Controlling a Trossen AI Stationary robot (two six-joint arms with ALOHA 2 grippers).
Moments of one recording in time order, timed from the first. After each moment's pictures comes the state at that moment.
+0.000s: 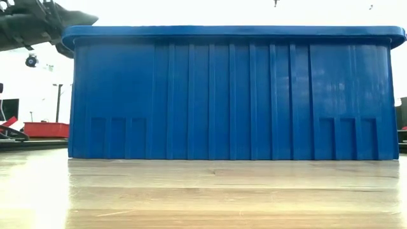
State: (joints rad) left arm -0.12 0.03 0.02 0.41 -0.38 0.08; right arm 0.18 1.12 0.89 0.35 0.29 0.24
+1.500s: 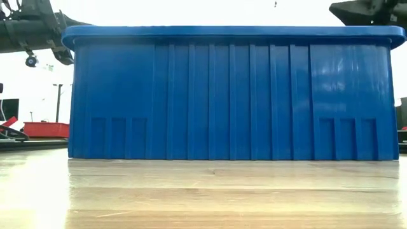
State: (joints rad) left arm -0.12 0.04 0.01 0.41 -0.55 0.09; right arm 0.14 0.00 0.10 0.26 0.25 0.08
